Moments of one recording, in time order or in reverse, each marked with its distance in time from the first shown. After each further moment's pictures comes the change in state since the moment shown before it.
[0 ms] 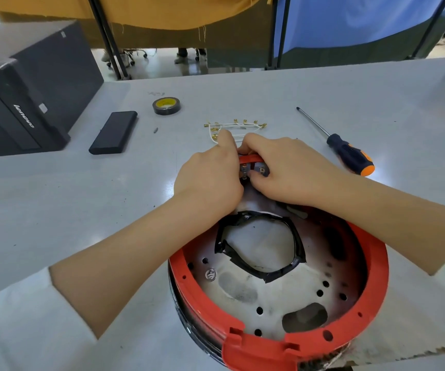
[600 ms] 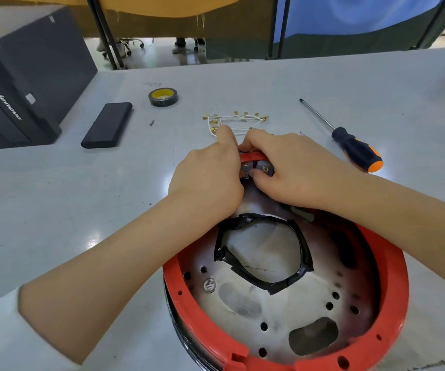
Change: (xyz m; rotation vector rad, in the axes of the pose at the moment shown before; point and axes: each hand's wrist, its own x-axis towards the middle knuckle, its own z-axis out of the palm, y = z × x) left_hand -0.004 -0.002 -0.002 -0.017 -0.034 0.046; right_hand -0.003 -0.002 -0.002 0.028 -0.026 -0.020
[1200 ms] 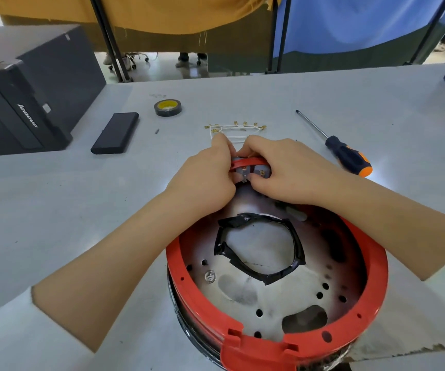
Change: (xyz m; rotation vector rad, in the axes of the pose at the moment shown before) left_hand 0.004 -0.013 0.000 -0.254 -0.085 0.056; right_hand -0.001 -0.001 -0.004 0.042 -0.040 0.029
